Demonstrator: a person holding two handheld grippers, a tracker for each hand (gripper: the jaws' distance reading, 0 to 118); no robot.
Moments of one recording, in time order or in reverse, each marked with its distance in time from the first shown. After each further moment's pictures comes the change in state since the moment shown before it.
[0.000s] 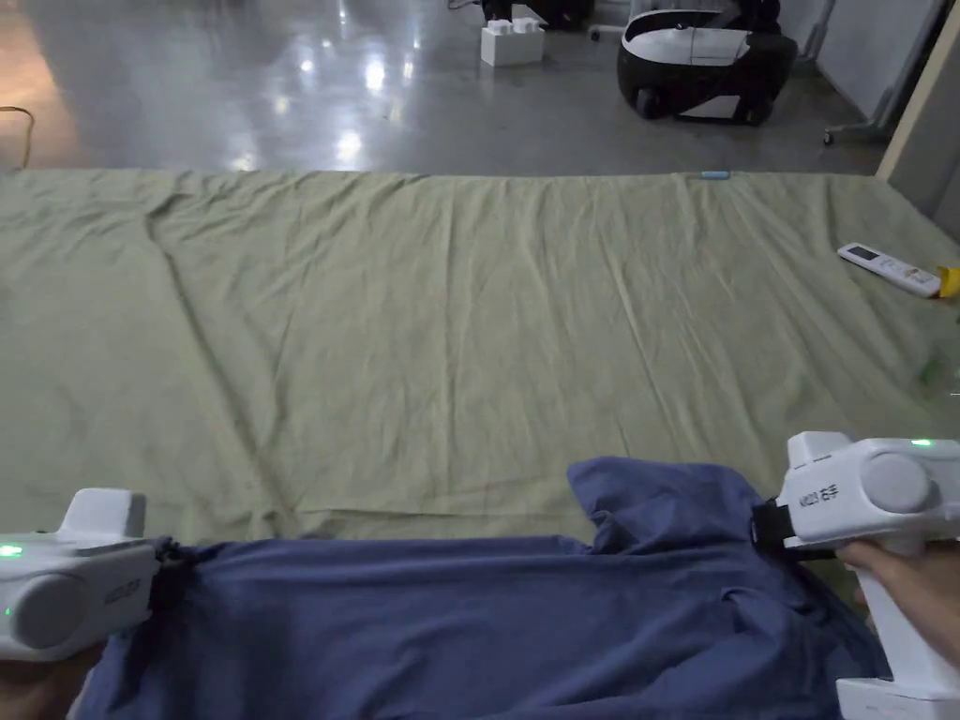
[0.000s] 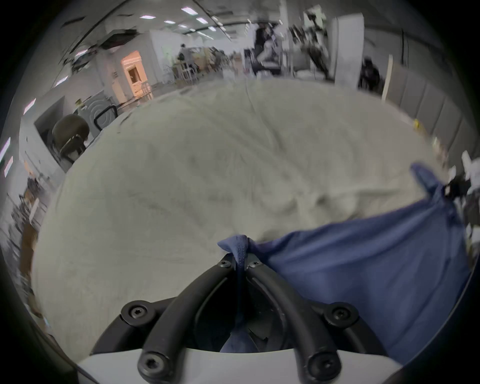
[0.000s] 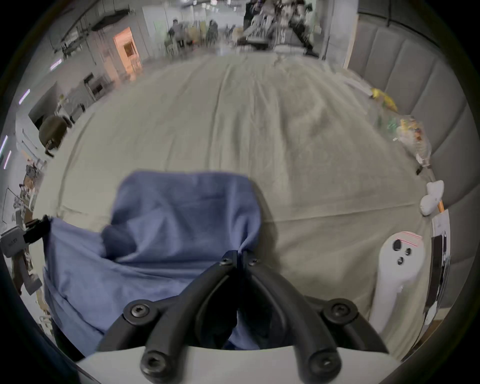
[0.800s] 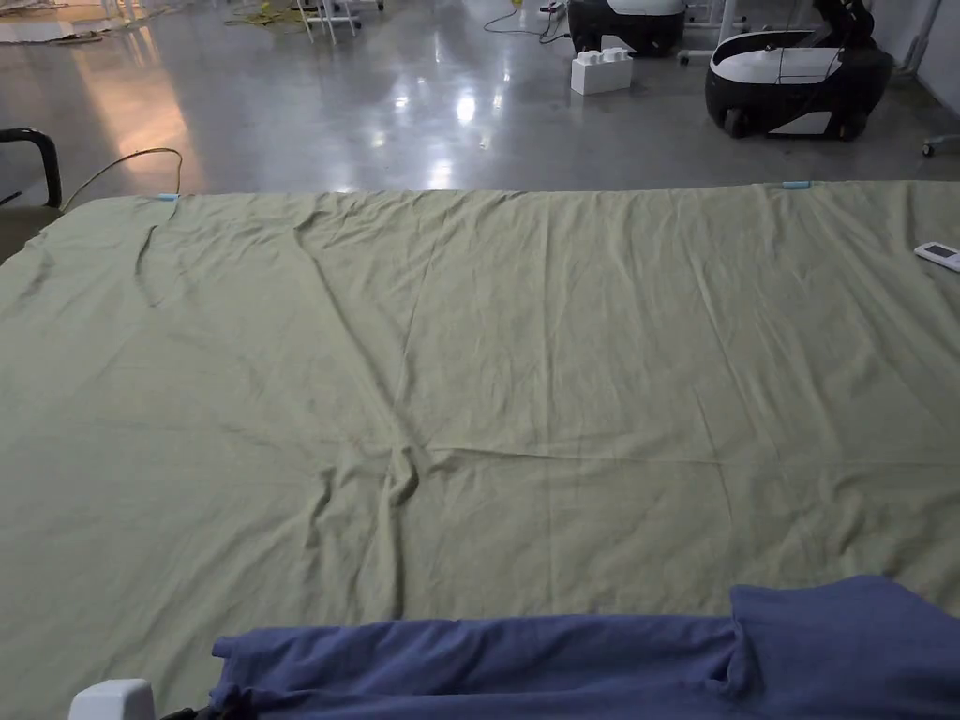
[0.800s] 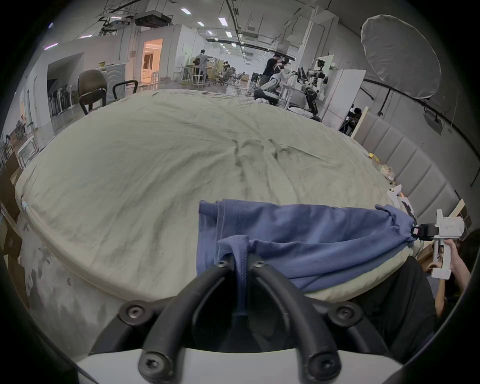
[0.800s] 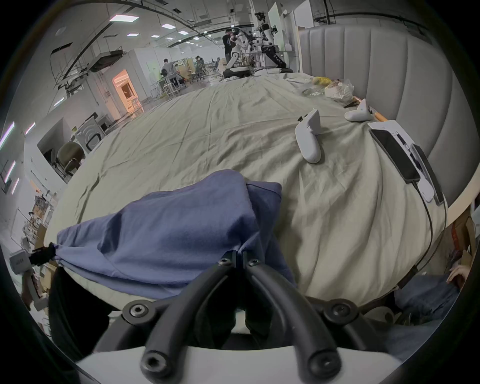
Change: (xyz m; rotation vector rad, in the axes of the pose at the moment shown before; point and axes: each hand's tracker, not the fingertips) left arm -0.053 -0.216 0.163 0.078 -0.168 0.178; right arm 0.026 -0.242 0.146 0.132 0.033 -0.118
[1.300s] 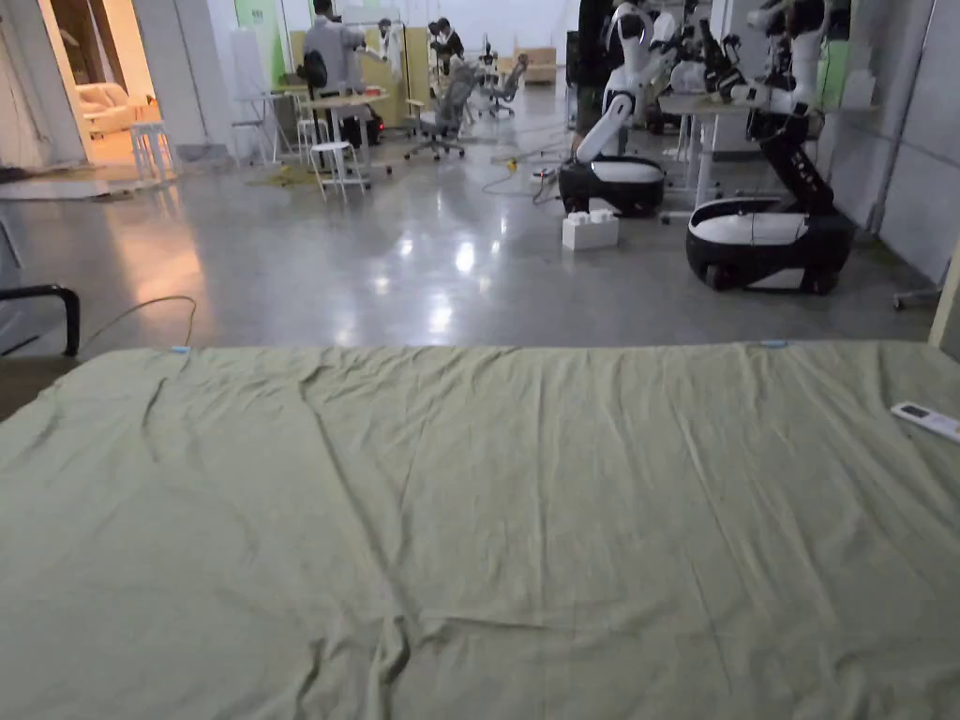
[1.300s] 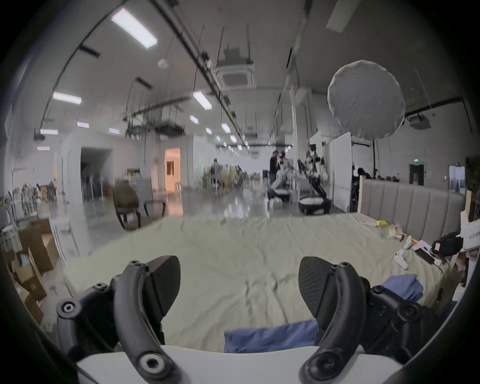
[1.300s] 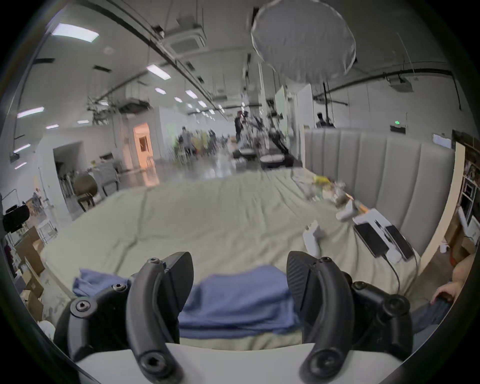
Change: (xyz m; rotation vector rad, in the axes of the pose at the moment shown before) left arm 0.095 0.041 0.183 0.730 0.209 -0.195; right arm -0.097 -0.007 0.136 0.575 -0.004 0.088
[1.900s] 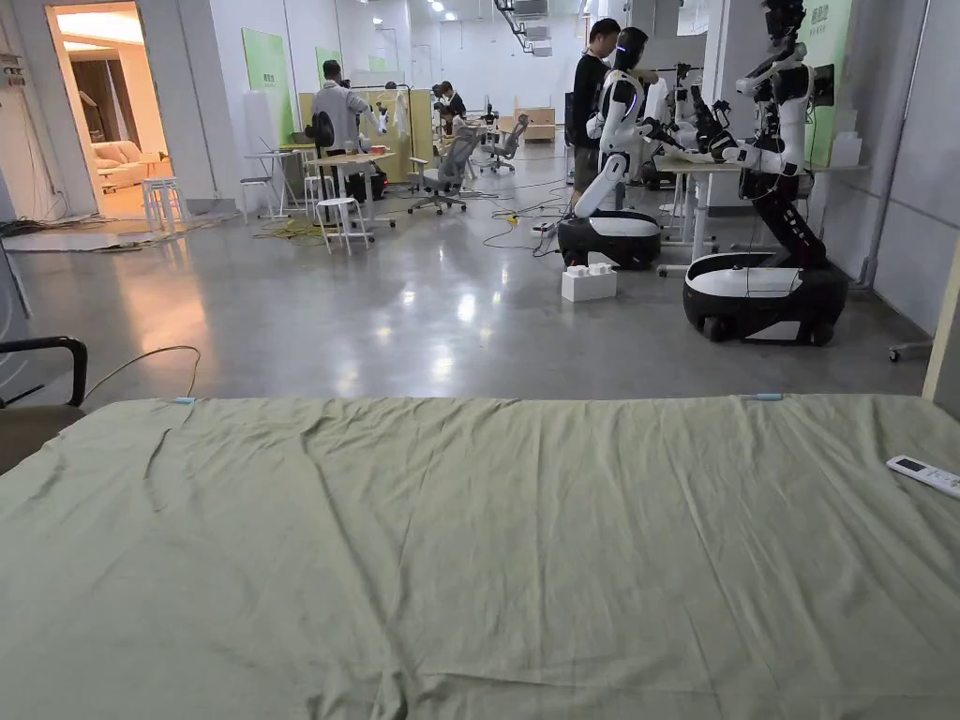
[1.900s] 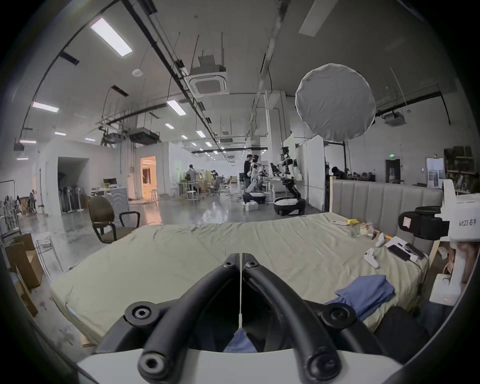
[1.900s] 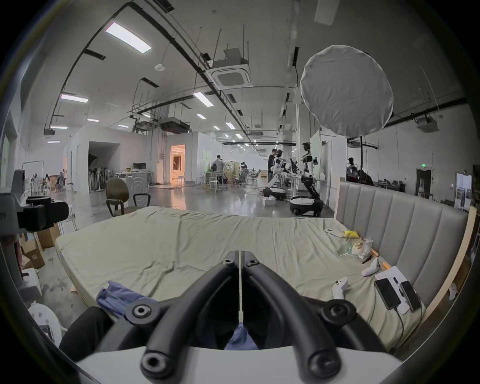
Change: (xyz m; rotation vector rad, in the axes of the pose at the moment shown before) left arm 0.054 0.023 0.018 -0.023 -0.159 -0.015; right arm -0.077 0.043 0.038 0.239 0.146 0.218
